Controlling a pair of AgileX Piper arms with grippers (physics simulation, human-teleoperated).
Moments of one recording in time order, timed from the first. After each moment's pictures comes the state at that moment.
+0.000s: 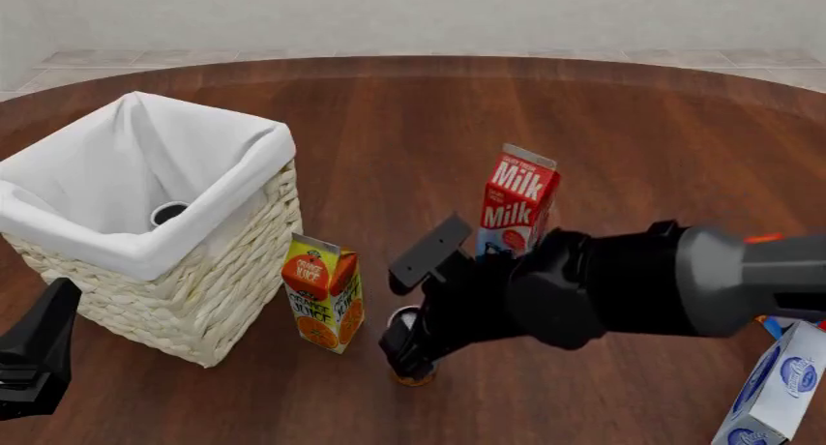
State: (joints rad) left arm -0.01 0.03 -0.01 0.00 -0.04; right arm 0.87 1.63 -0.83 0.20 0.01
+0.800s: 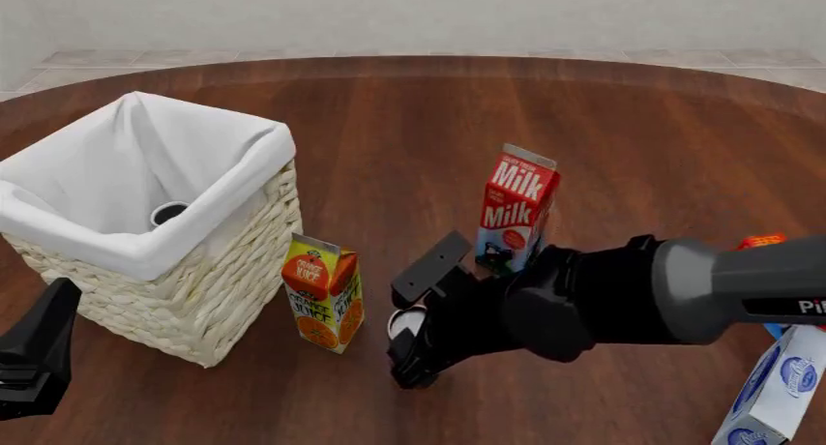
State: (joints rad) left arm -0.01 0.03 -0.01 0.00 -0.04; right arm 0.86 1.68 -0.80 0.16 0.01
